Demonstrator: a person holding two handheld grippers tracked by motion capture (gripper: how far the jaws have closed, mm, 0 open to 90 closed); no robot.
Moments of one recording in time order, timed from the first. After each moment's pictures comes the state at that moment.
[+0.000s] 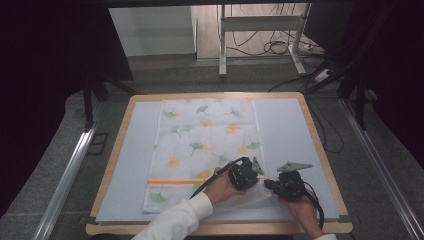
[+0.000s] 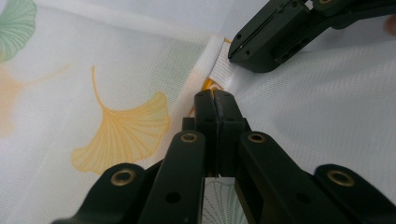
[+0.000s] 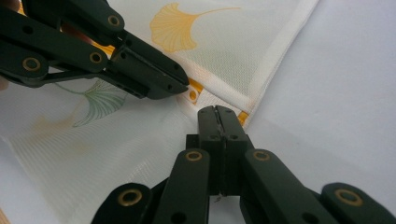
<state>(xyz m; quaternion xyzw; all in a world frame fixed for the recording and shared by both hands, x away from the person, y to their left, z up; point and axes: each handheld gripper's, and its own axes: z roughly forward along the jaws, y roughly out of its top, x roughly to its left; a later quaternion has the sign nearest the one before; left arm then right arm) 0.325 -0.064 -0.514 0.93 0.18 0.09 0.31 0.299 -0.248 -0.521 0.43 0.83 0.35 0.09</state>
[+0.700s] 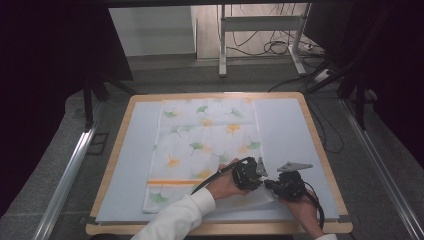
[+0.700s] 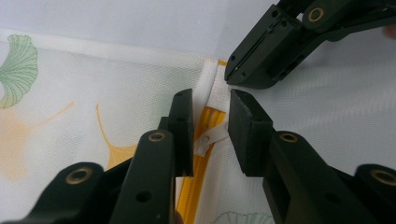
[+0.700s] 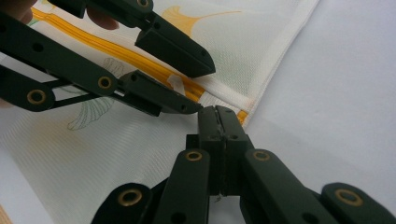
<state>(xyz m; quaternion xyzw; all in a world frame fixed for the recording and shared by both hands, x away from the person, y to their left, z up) 0.330 -0.075 -0.513 0.94 0.12 0.11 0.30 0.299 -0.249 -0.521 0.43 0.83 0.35 0.09</state>
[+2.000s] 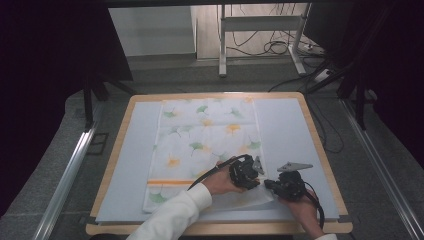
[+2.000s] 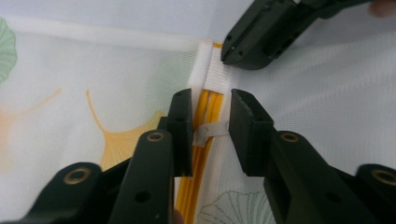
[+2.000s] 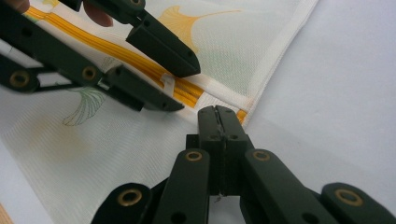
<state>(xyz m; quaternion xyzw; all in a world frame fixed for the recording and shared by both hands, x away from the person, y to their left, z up) 0.337 -0.067 -0.511 0.95 0.10 0.07 0.29 0.299 -0.249 -0.521 0.43 0.83 0.35 0.09</state>
